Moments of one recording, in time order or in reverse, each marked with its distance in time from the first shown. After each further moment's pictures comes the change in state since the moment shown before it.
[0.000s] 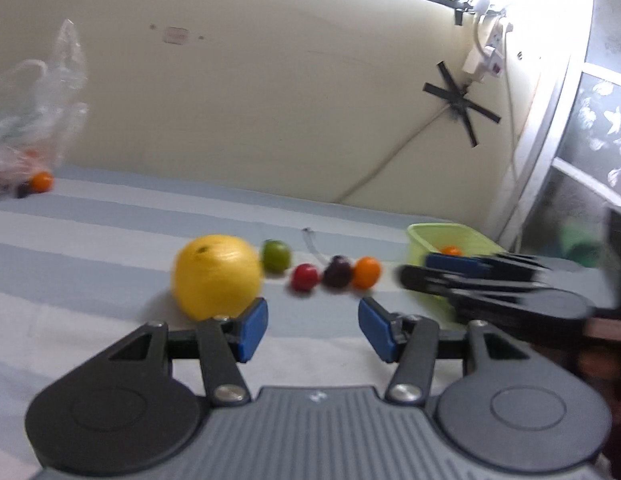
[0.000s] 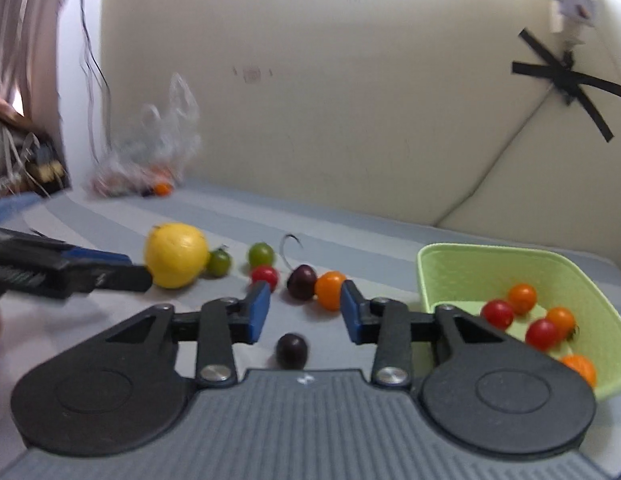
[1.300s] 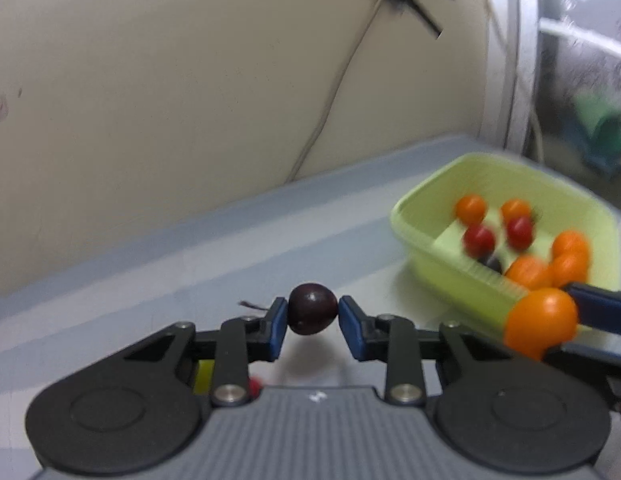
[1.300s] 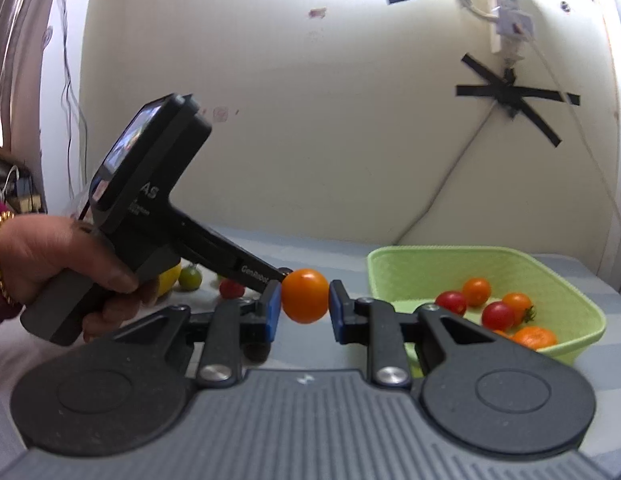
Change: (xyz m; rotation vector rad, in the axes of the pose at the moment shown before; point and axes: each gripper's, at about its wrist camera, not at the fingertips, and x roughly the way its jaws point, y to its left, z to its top) left arm 0.130 -0.073 0.053 0.411 0.187 0.049; right arm -0.050 -0.010 -0.044 0.064 -0.190 -0.083
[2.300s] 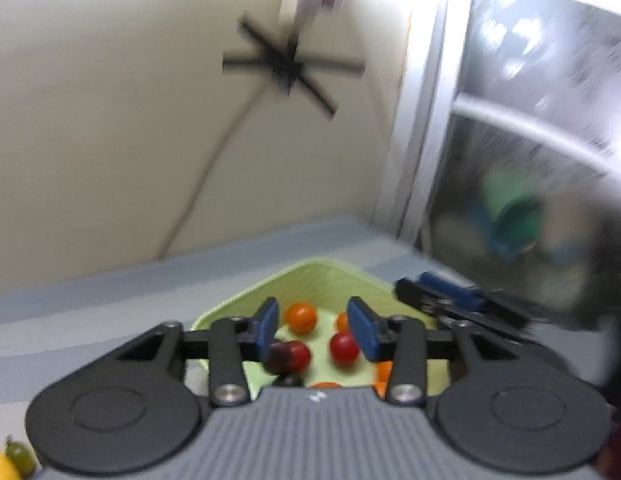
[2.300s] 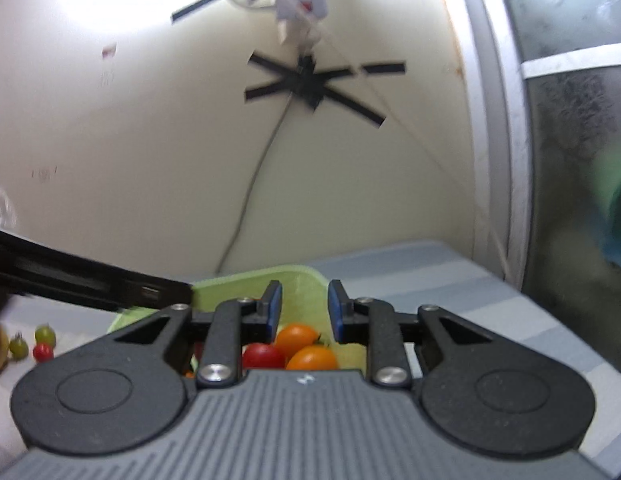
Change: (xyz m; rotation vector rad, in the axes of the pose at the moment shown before) left arm -0.037 -0.076 0.037 -0.076 -0.183 -0.237; right arm 0.011 -0.137 0.009 0.209 -0.060 -0.337
